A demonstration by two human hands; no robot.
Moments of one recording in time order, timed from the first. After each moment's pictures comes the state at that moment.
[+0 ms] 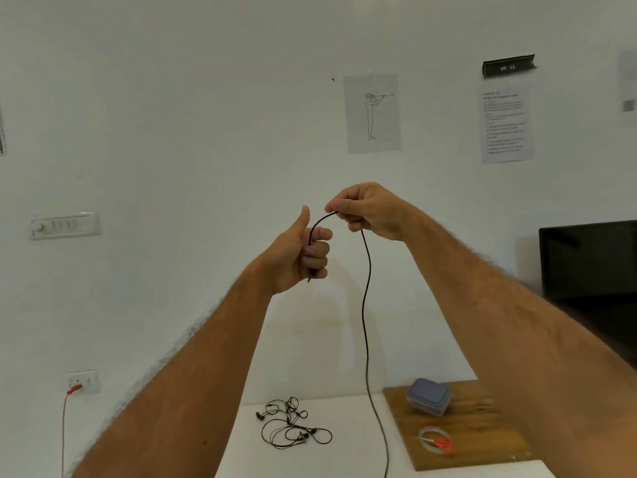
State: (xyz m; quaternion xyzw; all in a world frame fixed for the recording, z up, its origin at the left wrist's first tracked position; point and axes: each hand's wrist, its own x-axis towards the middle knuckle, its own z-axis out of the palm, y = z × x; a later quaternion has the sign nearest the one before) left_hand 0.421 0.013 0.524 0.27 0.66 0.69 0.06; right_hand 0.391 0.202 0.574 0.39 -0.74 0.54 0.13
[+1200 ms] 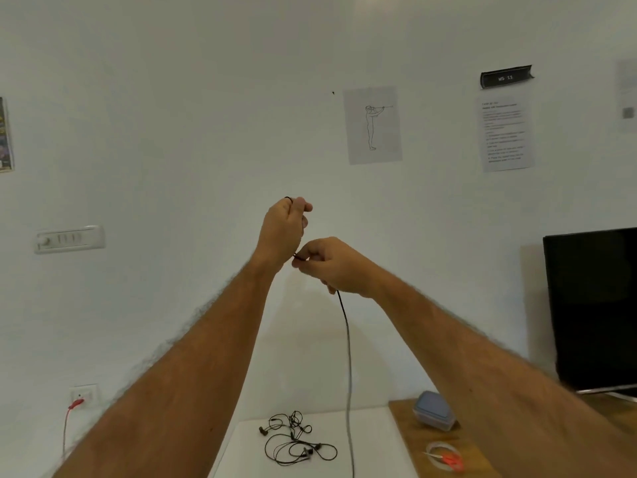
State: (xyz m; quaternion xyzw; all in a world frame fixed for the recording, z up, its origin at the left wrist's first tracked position) left_hand 0.409 0.014 0.561 0.22 0.75 0.50 -0.38; right_hand 0.421 0.143 0.523 0.36 -0.82 0.41 0.18
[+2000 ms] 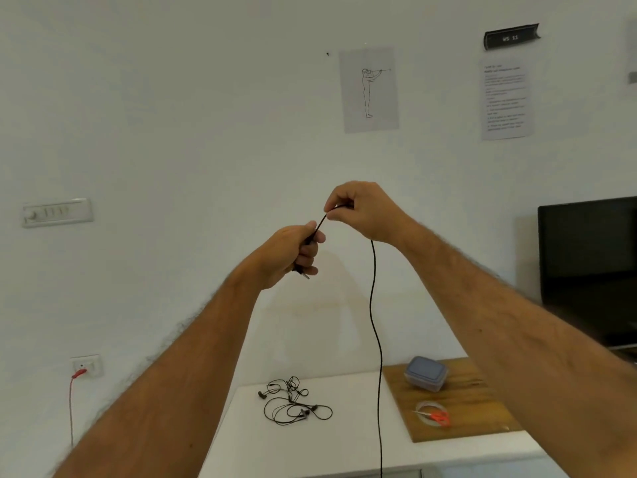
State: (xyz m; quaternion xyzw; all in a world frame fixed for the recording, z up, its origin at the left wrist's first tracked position) left_hand 0.418 0.007 0.502 0.25 0.78 0.58 -0.04; right_hand 0.395 0.194 0.535 0.35 -0.80 0.30 0.38
